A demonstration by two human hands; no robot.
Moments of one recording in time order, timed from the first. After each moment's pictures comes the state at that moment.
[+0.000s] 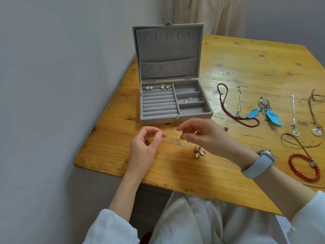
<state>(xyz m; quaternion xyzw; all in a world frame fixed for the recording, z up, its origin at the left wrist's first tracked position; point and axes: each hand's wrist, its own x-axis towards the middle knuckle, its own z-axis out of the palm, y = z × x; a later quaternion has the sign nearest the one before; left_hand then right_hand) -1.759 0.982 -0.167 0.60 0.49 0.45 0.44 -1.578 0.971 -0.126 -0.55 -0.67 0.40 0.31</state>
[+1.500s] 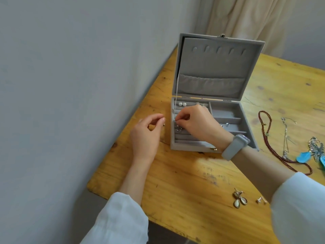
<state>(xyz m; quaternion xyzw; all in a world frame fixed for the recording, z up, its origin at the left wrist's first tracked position) -1.800 1.095 -0.182 0.55 0.59 0.51 0.29 -1.656 1.119 -0.133 -0.61 -0.73 0.23 0.21</state>
